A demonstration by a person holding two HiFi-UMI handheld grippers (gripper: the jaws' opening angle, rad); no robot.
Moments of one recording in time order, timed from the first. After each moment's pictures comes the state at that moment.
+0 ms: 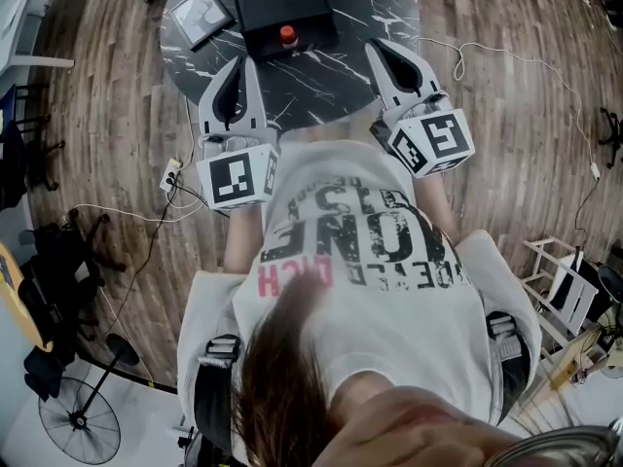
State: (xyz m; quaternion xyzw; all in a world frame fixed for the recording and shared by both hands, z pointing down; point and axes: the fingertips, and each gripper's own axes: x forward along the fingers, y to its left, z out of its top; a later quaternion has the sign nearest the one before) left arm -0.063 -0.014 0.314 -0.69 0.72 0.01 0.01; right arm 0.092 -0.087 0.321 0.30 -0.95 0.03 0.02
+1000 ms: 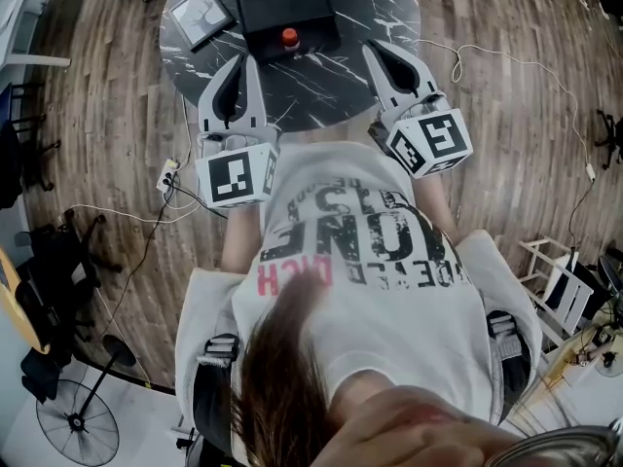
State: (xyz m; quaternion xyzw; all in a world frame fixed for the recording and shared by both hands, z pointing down) left arm -0.074 -0.022 0.314 -0.70 0.72 0.02 0.01; right arm 0.076 -0.091 0.324 0.29 -0.96 0.03 0.03
